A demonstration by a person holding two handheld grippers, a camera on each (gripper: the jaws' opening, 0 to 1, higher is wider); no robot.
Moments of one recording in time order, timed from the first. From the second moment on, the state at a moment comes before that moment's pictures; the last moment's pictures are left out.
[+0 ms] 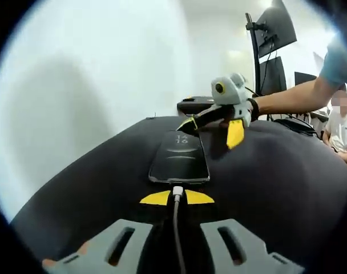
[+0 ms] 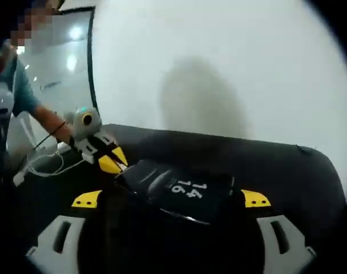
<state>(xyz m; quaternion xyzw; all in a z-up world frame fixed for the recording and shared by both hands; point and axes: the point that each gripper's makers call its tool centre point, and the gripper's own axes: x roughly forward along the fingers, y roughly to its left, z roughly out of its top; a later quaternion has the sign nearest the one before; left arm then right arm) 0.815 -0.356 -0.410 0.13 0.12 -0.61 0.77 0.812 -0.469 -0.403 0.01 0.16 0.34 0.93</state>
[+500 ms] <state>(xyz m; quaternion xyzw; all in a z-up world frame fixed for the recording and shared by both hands) 0.817 -0.359 -0.411 0.12 0.12 -0.60 0.78 0.812 -0.461 -0.406 0.00 0.15 0.29 0.95</state>
